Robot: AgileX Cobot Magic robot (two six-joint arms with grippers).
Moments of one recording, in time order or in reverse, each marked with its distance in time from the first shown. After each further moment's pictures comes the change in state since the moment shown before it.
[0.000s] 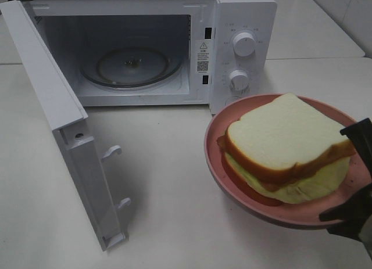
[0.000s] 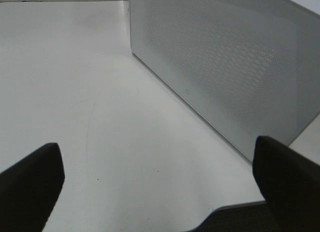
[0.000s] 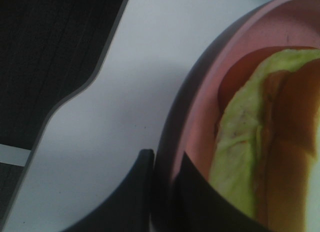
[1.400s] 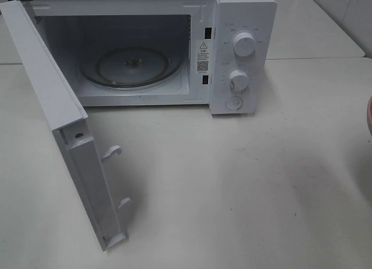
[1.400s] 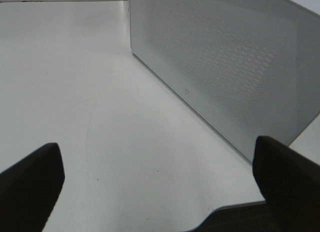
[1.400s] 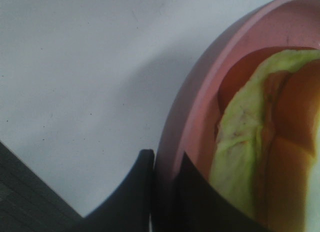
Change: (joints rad) left arm 0.000 0.000 0.000 0.000 0.000 0.000; right arm 0.000 -0.011 0.009 -0.703 0.306 1.308
